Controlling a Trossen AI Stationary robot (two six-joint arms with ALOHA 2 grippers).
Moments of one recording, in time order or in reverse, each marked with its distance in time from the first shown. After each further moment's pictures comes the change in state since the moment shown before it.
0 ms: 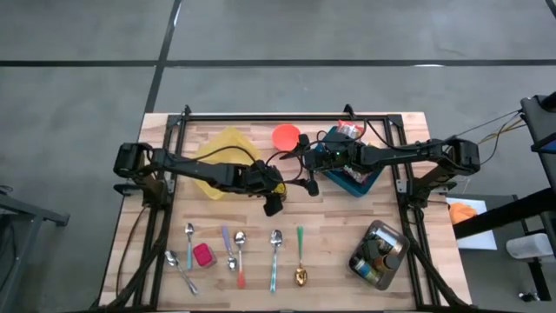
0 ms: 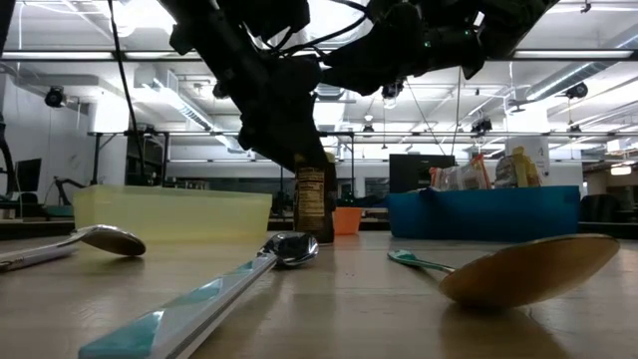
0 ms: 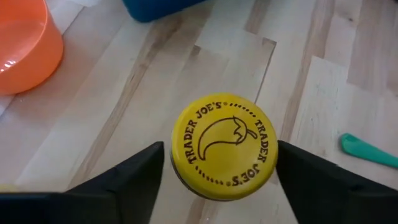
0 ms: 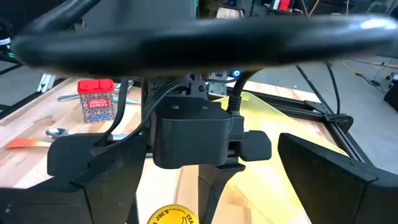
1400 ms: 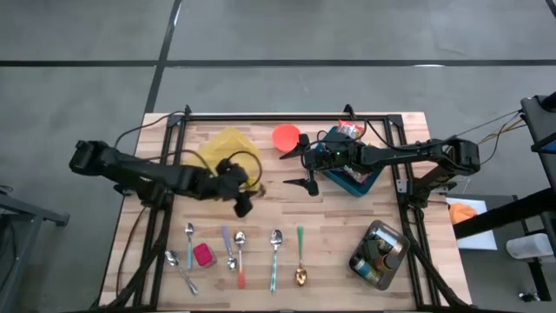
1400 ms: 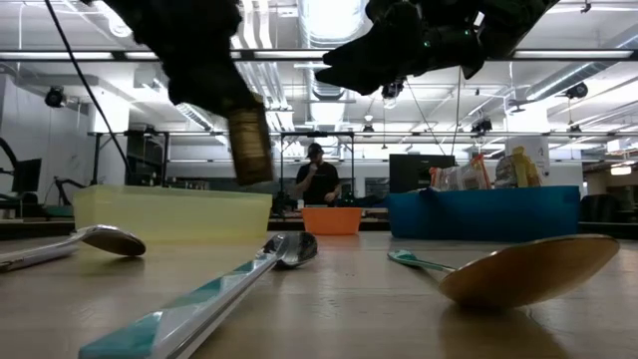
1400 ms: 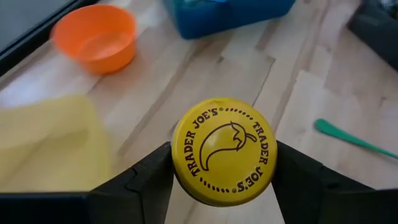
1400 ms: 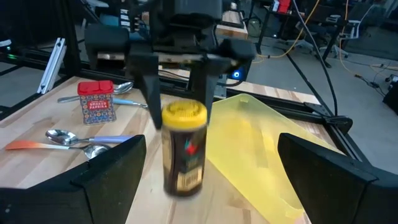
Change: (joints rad) left arm -0.137 -0.431 -0.222 -0.118 -0.202 -0.139; right arm 0.000 0.000 0.000 0.007 0.000 0.000
